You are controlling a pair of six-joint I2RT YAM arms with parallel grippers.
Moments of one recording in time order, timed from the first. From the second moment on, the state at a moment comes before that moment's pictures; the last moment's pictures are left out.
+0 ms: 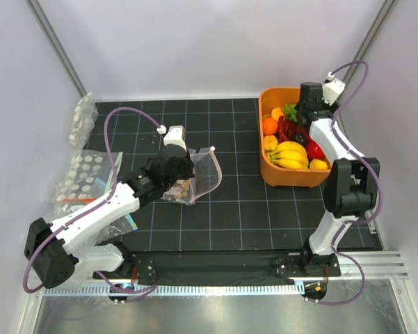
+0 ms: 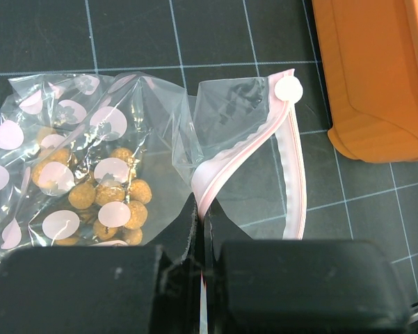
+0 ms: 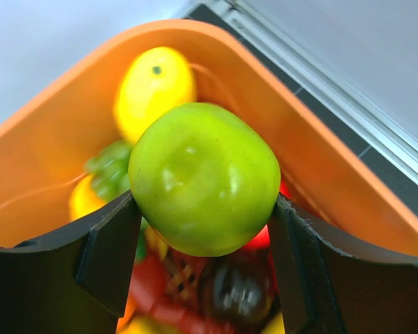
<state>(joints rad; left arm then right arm) -0.79 1.20 0.97 -0.32 -0.37 -0.57 0.04 1.81 1.47 -0.22 0.64 0.52</state>
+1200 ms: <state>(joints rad) -0.79 1.13 0.93 -0.31 -0.40 -0.57 0.68 0.98 0.75 0.23 -0.21 0.47</state>
